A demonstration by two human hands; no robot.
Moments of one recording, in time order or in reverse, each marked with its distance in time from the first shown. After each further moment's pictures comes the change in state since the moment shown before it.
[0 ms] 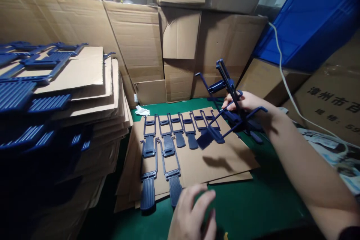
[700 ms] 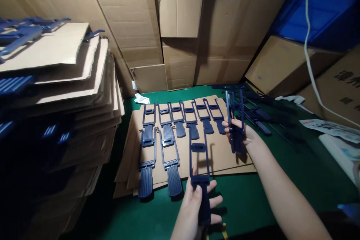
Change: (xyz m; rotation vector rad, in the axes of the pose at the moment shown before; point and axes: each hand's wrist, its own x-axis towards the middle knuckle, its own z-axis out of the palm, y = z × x) left_hand -0.006 -0.011 0.037 -1.336 -0.049 -1.159; right_hand -0.033 0.142 0.033 0.877 0.072 0.473
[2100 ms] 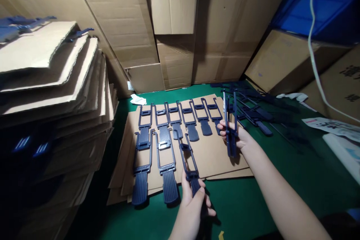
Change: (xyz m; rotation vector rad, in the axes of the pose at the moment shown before) left_hand 0.020 0.003 0.019 0.224 0.194 0.136; right_hand 0.010 0.007 0.000 0.049 0.039 0.148
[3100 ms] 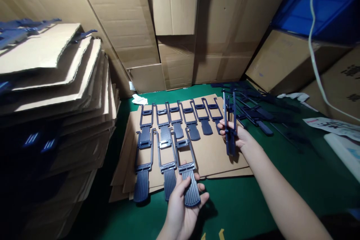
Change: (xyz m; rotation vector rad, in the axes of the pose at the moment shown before) left_hand 0.001 0.019 -0.010 -0.482 0.104 -0.174; right_hand 0.001 0.003 0.002 0.039 0.046 -0.085
